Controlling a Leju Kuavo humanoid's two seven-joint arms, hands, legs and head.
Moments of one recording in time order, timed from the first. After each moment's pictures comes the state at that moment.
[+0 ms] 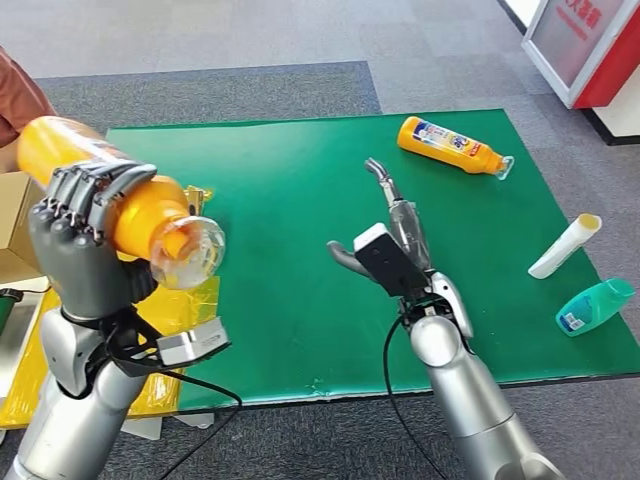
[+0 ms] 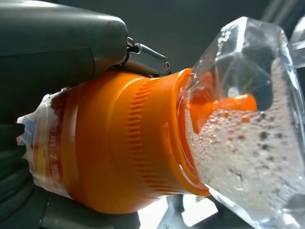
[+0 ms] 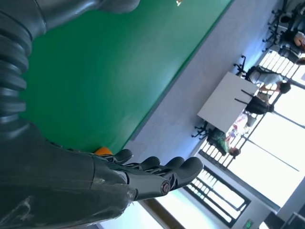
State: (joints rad) left arm -0.32 0.03 -0.38 -1.79 -1.17 0.66 -0.17; right arm -0.37 0.03 0.32 -1.36 0.54 -0.16 -0.21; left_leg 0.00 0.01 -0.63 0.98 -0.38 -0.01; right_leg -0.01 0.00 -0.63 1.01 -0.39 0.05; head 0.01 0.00
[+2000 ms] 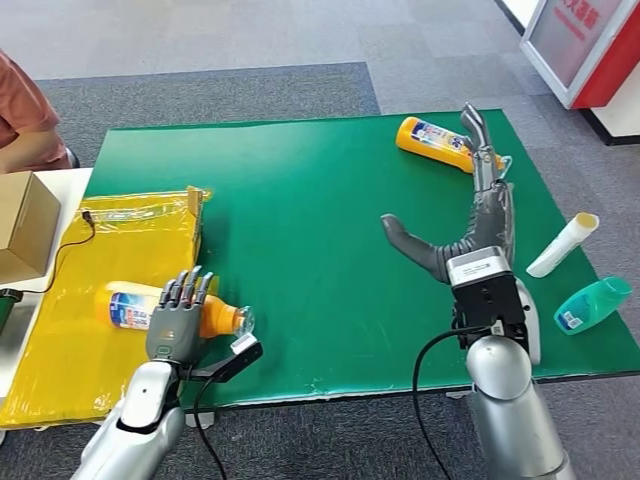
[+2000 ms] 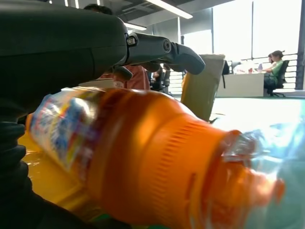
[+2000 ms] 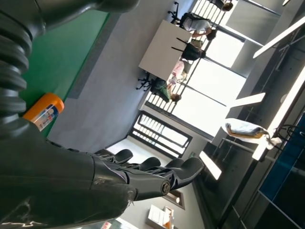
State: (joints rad) left arm -0.19 -0.03 -0.25 -1.01 -1.44 0.48 0.17; right arm -0.26 -0.01 0.23 -1.80 0.52 -0.18 -0.25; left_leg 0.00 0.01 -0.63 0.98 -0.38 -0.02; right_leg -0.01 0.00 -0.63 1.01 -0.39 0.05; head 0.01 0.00
